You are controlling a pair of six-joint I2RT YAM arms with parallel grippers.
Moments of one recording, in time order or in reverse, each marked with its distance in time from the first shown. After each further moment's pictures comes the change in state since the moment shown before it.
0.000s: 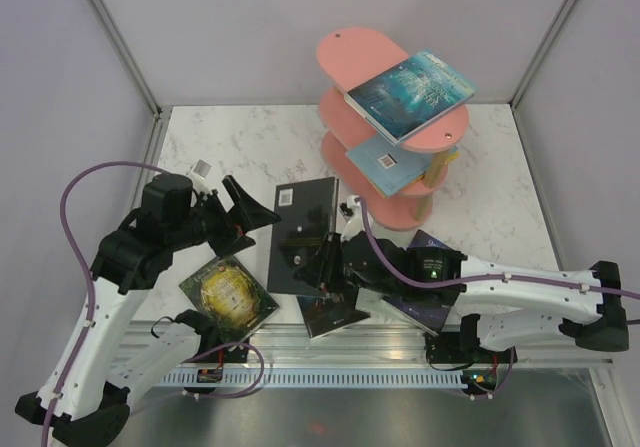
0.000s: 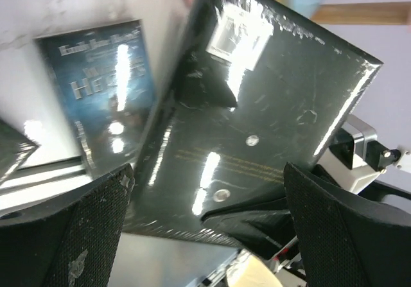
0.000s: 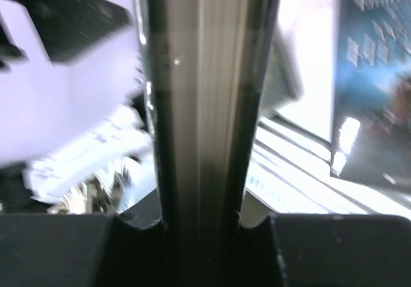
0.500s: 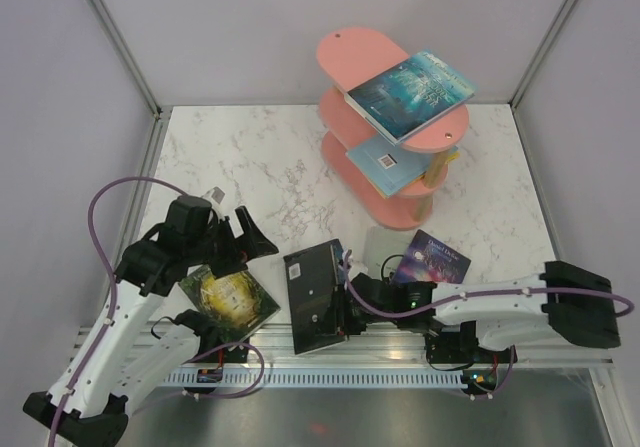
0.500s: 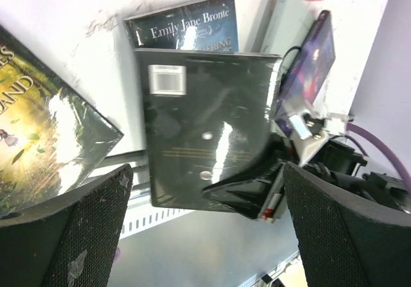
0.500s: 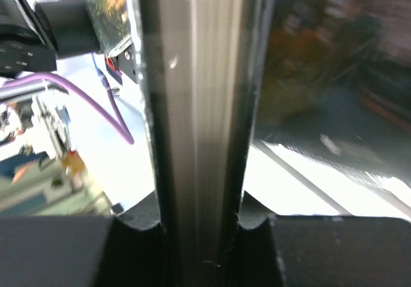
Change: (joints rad) left arm 0.000 -0.064 -0.228 -0.010 -0.051 0.153; right arm 0.006 0.216 -0.452 0.528 -0.316 0.061
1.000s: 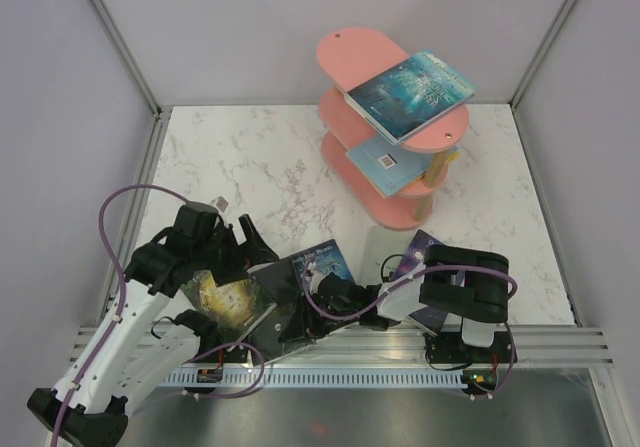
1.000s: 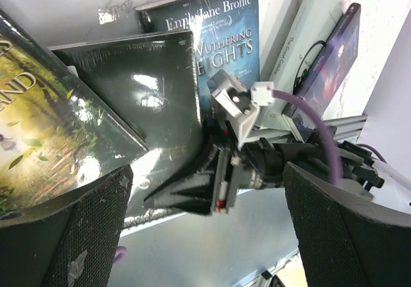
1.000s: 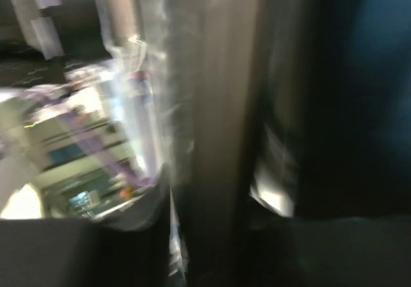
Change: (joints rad) left arm 0.000 0.000 -0.067 0.016 -0.003 -0.016; right arm -0.042 0.464 0.048 0.542 -0.201 0.001
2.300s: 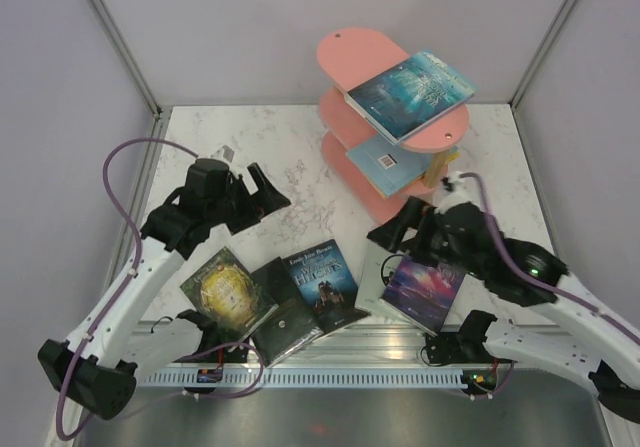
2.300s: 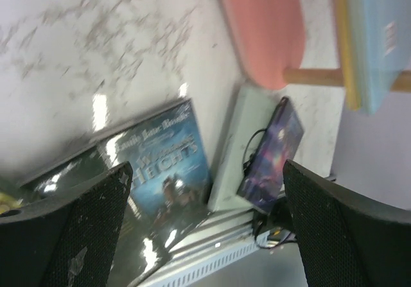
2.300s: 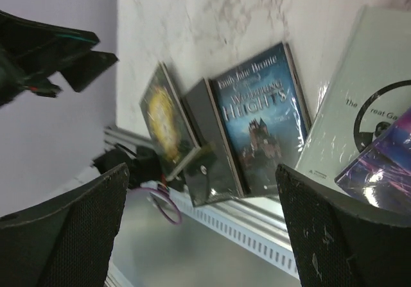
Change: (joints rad) left arm -0.009 0.305 0.245 0.317 -0.127 0.010; right arm -0.407 -1.095 0.475 -1.499 0.488 -0.197
